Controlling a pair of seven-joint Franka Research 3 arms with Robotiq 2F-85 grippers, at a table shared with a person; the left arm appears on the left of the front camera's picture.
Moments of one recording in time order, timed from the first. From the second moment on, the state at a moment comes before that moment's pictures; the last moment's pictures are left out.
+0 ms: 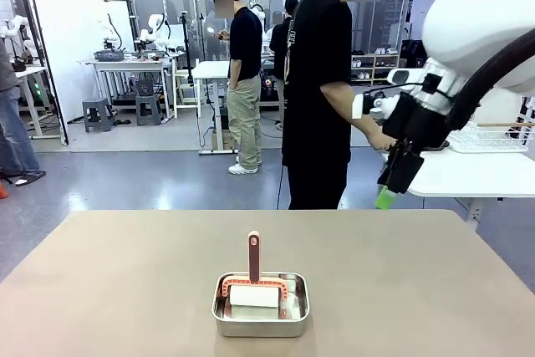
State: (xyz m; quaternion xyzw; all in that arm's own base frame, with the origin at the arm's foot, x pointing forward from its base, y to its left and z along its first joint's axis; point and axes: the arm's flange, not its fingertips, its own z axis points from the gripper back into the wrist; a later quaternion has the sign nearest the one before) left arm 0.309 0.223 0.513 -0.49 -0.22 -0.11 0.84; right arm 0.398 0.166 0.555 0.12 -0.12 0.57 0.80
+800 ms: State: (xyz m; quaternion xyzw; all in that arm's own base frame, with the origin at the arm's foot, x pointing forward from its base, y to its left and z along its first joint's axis) left arm 0.309 0.224 0.513 -0.49 -0.22 -0.11 0.84; right arm 0.400 0.164 0.552 0.12 -0.12 0.57 0.80
